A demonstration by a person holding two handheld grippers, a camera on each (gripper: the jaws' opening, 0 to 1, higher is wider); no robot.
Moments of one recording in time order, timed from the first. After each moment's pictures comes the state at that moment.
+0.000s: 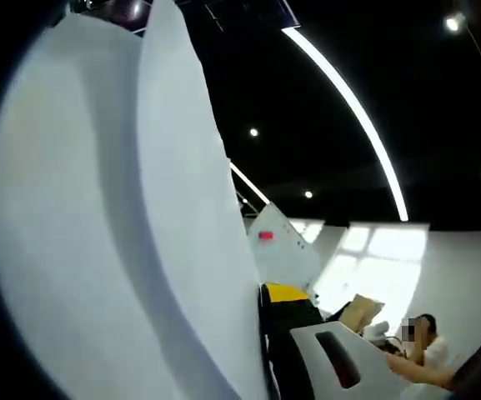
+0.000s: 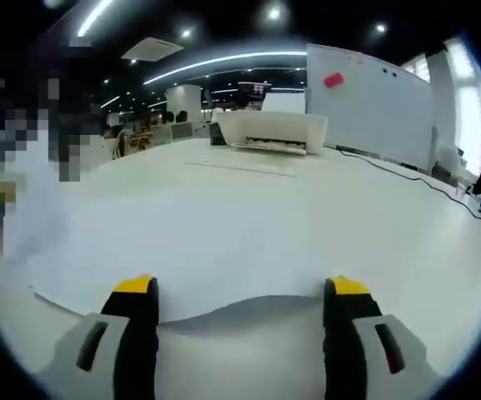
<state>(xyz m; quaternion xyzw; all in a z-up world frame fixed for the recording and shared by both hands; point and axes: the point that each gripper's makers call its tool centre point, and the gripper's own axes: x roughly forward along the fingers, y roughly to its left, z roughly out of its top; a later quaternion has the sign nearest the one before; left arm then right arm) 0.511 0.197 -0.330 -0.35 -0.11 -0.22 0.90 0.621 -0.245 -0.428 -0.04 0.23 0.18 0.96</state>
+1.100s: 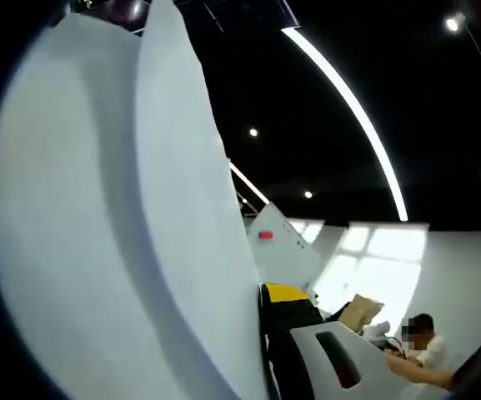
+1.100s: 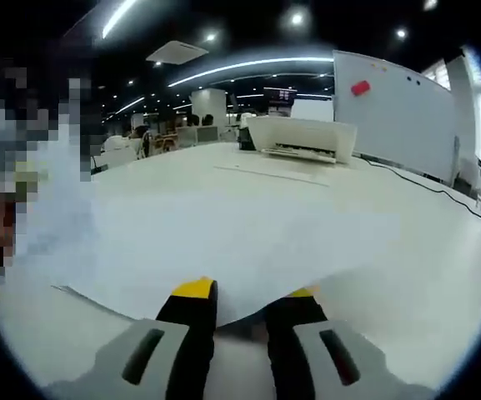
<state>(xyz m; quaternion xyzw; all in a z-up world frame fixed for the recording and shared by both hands) 0.511 0.197 -0.330 -0.35 -0.11 -0.22 0.90 0.583 -0.188 -0.422 -0.05 0.21 0.25 0.94</state>
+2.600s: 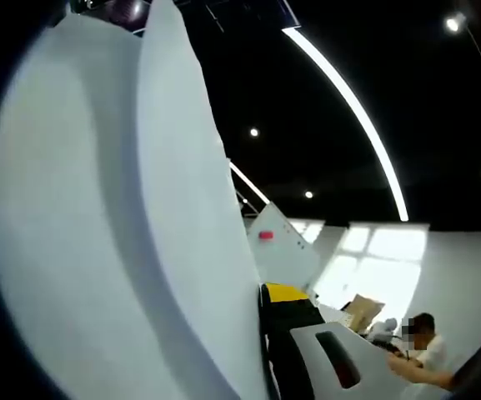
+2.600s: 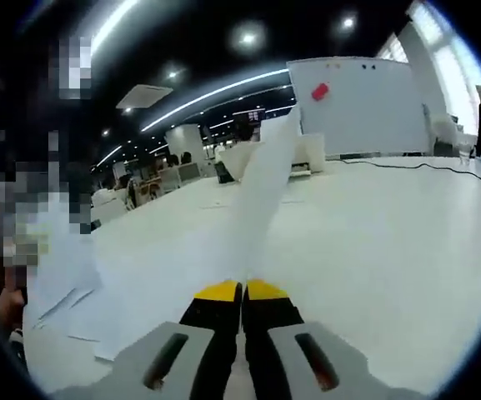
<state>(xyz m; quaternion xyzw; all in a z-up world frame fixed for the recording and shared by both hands) 0.511 0.199 -0.331 -0.35 -0.11 -0.22 0.90 0.615 -0.228 -0.391 0.08 0.16 0.21 0.96</state>
